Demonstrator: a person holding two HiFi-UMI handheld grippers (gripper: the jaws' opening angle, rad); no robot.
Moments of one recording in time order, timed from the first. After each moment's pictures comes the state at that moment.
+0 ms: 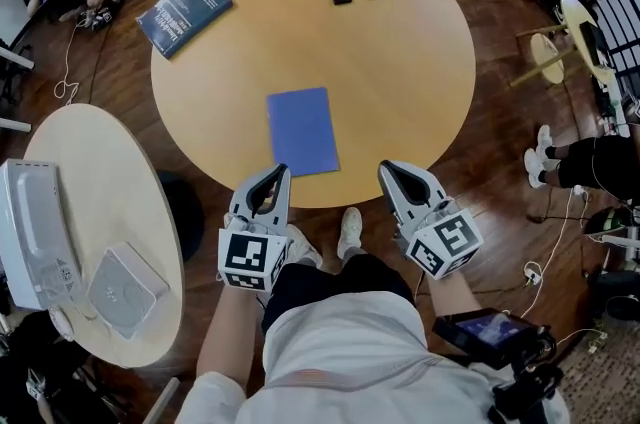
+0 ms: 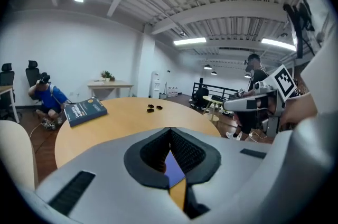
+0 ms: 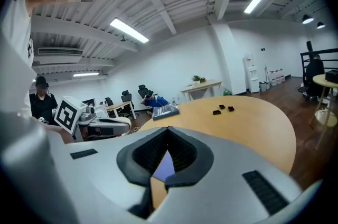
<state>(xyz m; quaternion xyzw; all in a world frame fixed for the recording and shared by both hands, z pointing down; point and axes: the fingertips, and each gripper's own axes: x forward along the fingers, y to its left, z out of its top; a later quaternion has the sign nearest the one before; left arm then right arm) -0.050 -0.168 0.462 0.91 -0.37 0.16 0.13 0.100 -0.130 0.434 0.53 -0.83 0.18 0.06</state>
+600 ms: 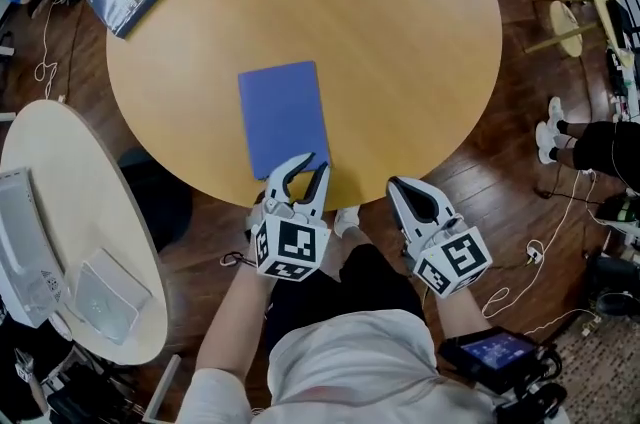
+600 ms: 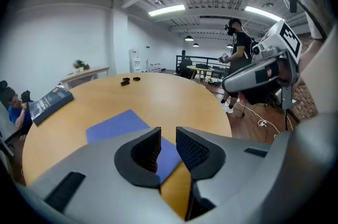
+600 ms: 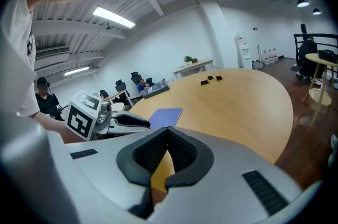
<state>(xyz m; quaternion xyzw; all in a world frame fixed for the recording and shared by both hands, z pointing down) 0.040 -0.154 0.607 0.91 -0.26 0.32 0.10 0.131 -0.105 0.548 0.53 -0.80 0.28 0.11</state>
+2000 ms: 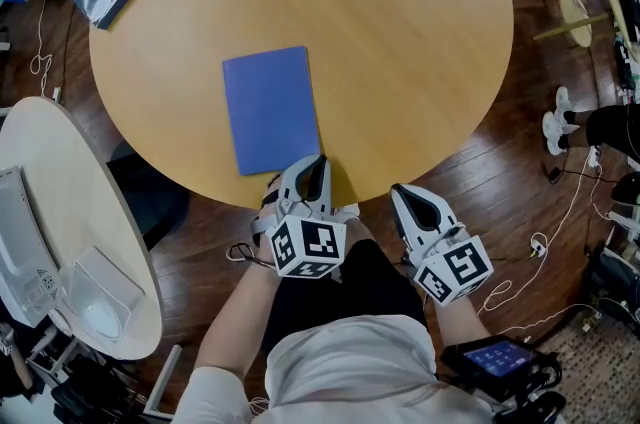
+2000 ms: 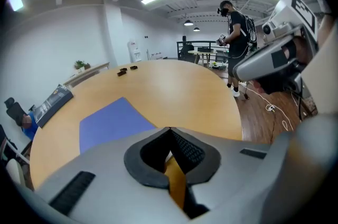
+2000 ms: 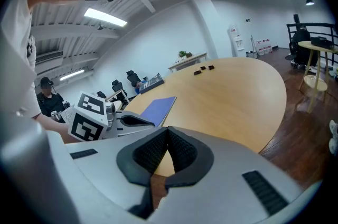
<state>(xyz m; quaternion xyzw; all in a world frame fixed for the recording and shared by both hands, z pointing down) 0.053 -0.140 0.653 0.88 -0.28 0.39 0.07 0.139 -0.080 0.585 0.53 -0.78 0.32 0.11</state>
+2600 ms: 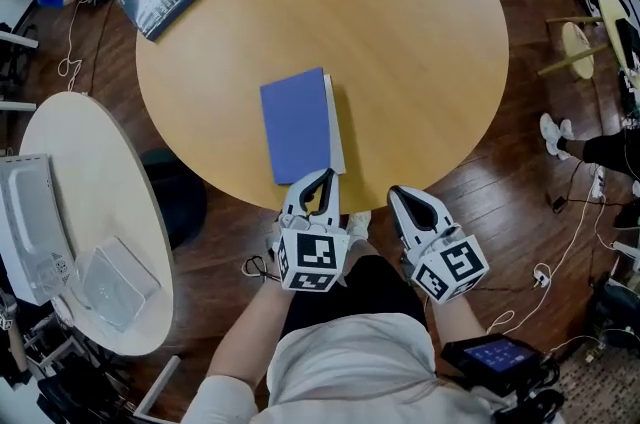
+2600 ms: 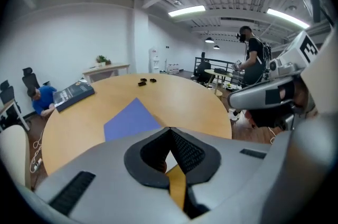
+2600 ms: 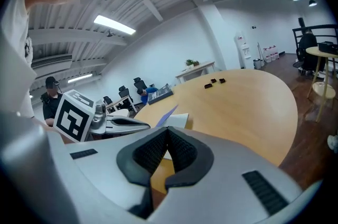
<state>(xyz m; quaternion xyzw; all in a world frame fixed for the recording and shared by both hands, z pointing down) 0.042 -0.147 0.571 0.87 -0.36 0.30 0.15 0.130 -0.103 0.528 0.52 -0.80 0.28 0.07</state>
